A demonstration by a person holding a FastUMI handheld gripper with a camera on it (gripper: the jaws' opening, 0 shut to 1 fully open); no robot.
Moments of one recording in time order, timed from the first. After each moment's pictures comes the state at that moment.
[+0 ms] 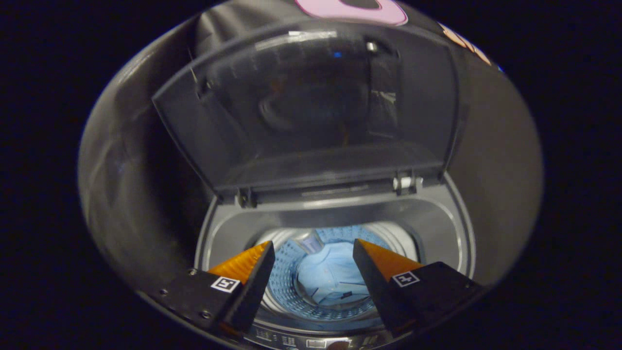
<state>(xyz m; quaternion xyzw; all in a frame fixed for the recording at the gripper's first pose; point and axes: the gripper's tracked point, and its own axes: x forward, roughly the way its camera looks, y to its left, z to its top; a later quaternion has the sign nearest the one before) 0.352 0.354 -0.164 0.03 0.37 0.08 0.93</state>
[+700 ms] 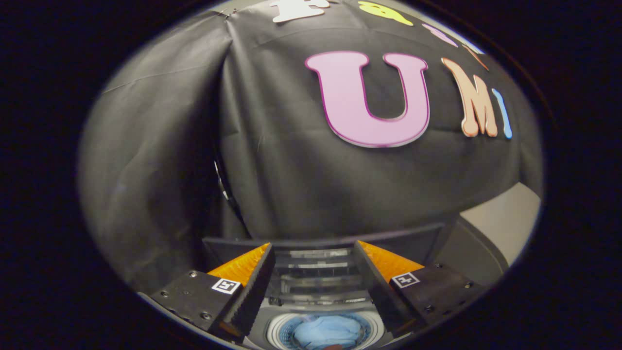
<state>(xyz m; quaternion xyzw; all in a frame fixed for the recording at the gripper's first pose) 0.449 0.369 0.056 0.01 0.11 0.07 0.99</state>
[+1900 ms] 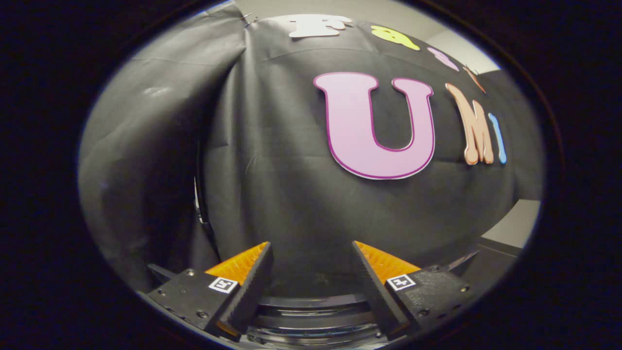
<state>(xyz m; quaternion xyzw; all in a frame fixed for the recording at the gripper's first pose) 0.507 0.371 0.041 -0.02 -0.01 0.01 1.00</state>
